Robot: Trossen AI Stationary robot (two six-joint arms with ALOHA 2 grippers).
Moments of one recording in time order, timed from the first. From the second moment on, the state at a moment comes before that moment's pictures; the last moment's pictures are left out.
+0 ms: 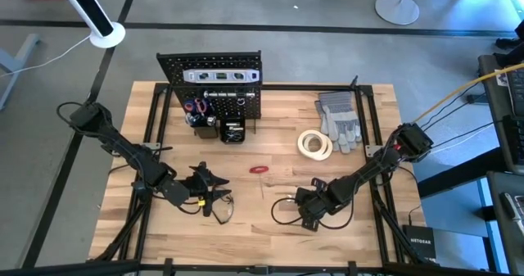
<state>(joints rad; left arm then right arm) -0.65 1.31 0.51 0.36 -0.76 -0.68 0.56 1.78 0.90 -0.45 0.12 0.87</state>
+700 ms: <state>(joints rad) -0.65 1.37 0.54 0.41 -0.70 -0.64 0.56 1.81 0.89 -0.24 0.27 0.67</state>
